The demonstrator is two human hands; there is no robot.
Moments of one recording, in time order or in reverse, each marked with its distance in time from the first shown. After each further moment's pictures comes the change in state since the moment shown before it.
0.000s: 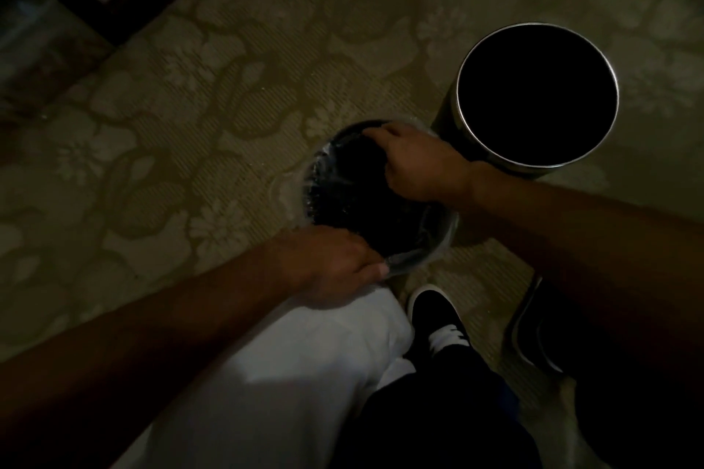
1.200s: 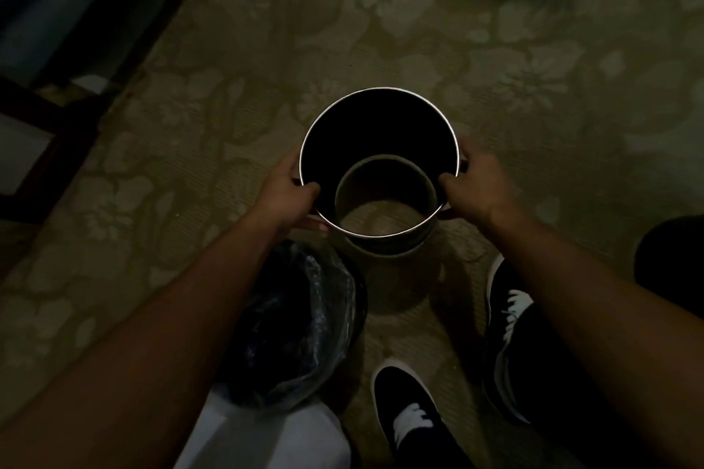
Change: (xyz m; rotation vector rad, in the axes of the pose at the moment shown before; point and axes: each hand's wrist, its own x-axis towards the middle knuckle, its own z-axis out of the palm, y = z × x) left_hand 0.202 0.042 -0.155 -0.989 0.649 -0.505; right_hand -0.111 0.209 -0.036 1.043 0.709 0.642
